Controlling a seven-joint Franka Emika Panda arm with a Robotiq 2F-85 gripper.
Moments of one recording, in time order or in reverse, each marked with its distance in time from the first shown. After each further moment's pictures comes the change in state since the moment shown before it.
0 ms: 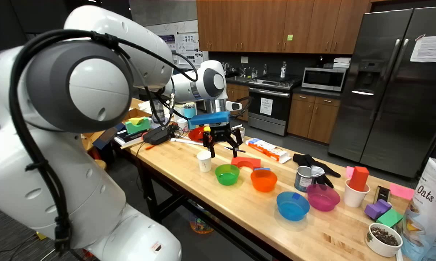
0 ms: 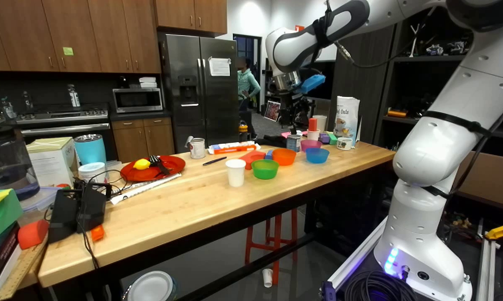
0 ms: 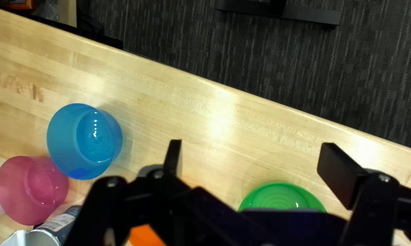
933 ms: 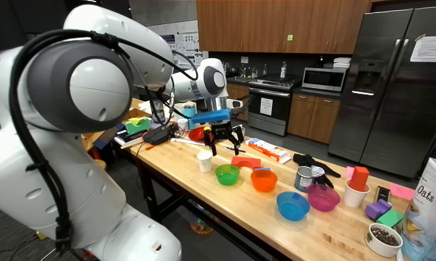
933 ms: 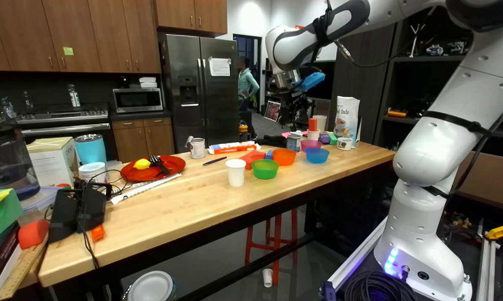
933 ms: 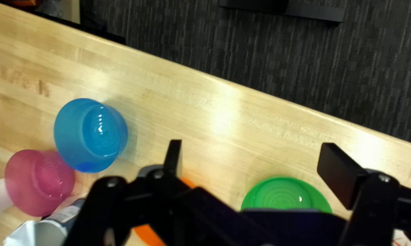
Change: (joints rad) arm 0.004 0.000 -0.006 0.020 -0.020 -0.002 -0.005
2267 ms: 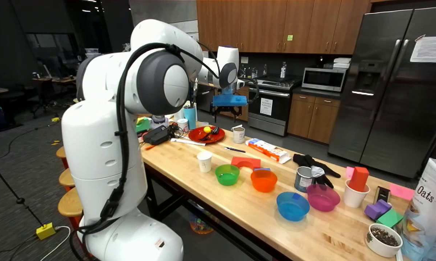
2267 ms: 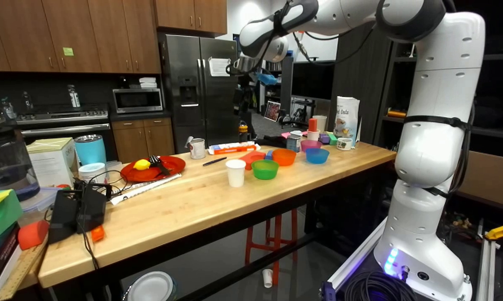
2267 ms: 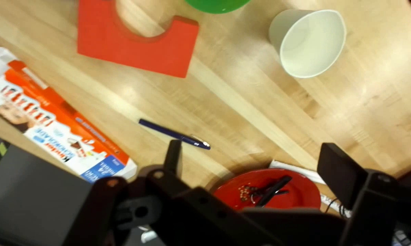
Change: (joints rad) arm 0.061 0.368 -0.033 0.425 0.371 0.323 -0.498
